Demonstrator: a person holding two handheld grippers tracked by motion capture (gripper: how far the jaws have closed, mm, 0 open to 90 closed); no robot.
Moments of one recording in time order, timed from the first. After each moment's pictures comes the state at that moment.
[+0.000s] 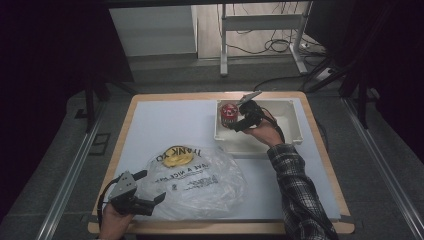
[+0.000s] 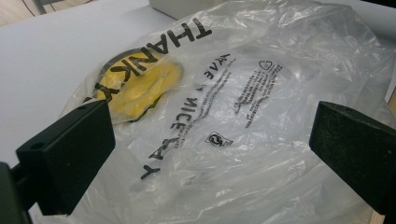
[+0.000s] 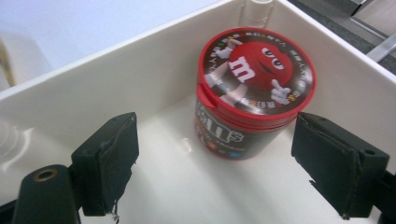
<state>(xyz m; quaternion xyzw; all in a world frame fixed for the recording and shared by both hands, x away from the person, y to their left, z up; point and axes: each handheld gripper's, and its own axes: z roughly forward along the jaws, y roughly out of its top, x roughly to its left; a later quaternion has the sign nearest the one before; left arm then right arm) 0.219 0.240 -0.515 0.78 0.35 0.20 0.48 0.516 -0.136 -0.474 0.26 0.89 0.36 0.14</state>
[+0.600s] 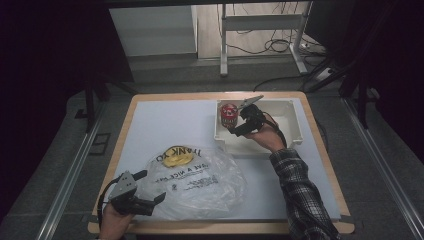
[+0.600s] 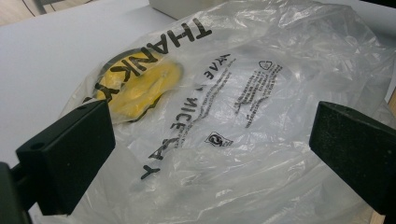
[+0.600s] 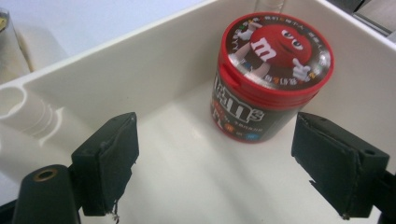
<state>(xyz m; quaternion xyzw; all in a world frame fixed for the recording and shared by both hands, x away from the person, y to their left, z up) 0.219 0.240 -0.515 0.78 0.35 0.20 0.48 0.498 -0.140 -0.475 0.26 0.89 0.35 0.14</state>
